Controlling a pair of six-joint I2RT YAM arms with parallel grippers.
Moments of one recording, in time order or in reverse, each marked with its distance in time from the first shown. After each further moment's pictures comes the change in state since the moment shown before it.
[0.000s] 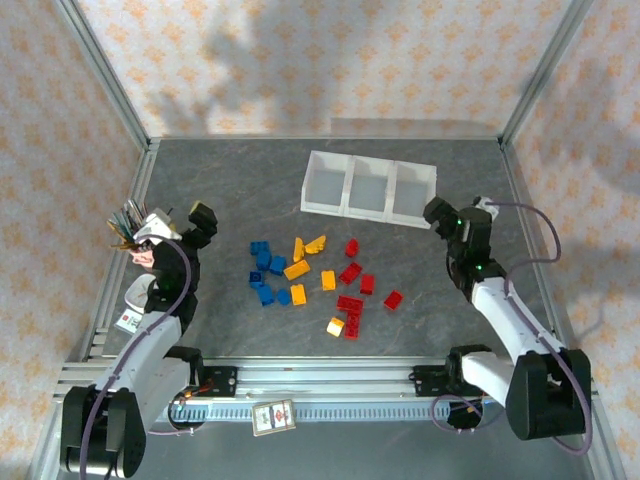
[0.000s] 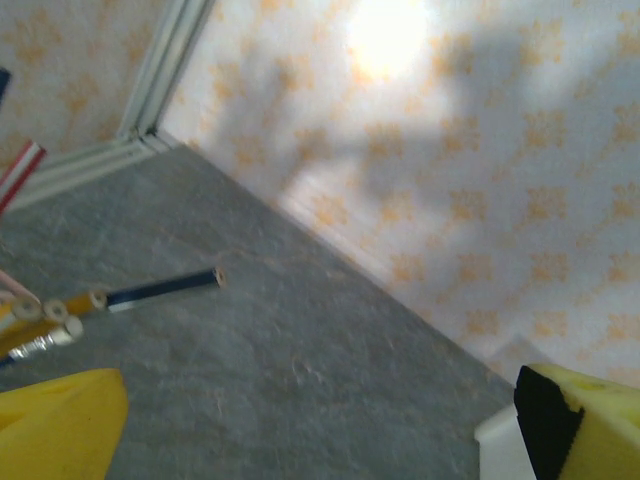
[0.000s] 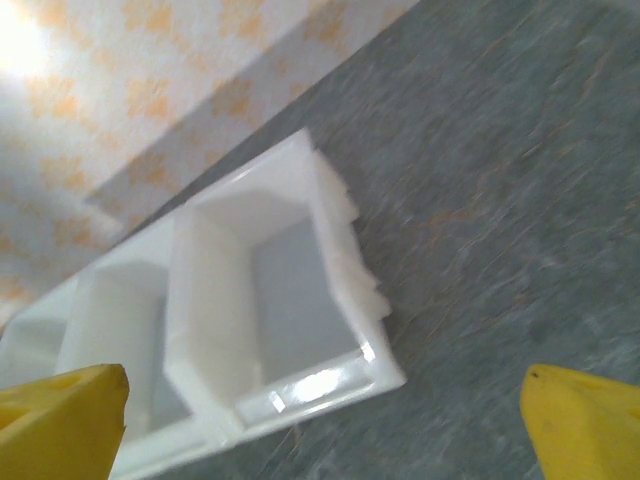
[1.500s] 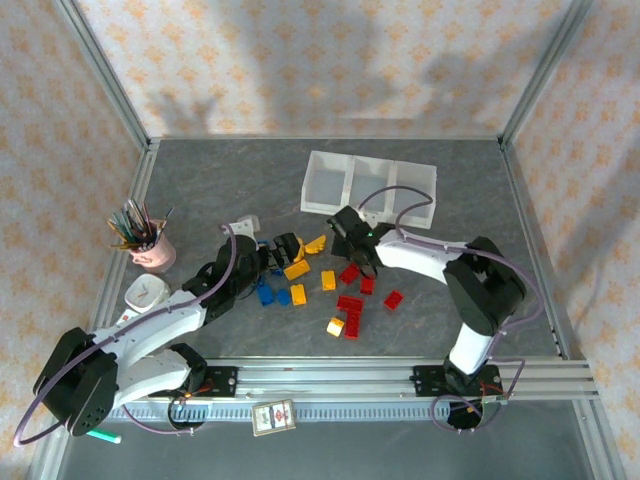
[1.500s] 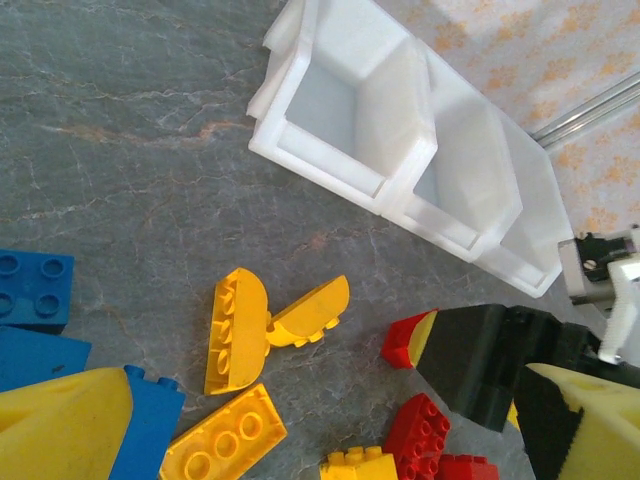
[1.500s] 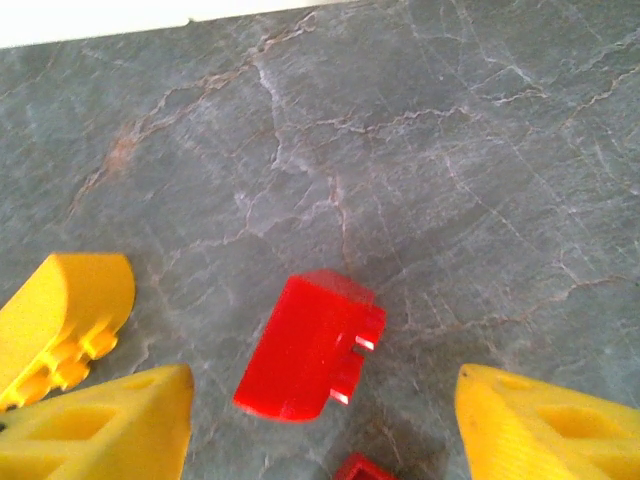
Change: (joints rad) left arm -0.552 0.233 0.183 -0.291 0.126 -0.172; right arm 0.629 0.689 0.510 -0.475 0.150 0.228
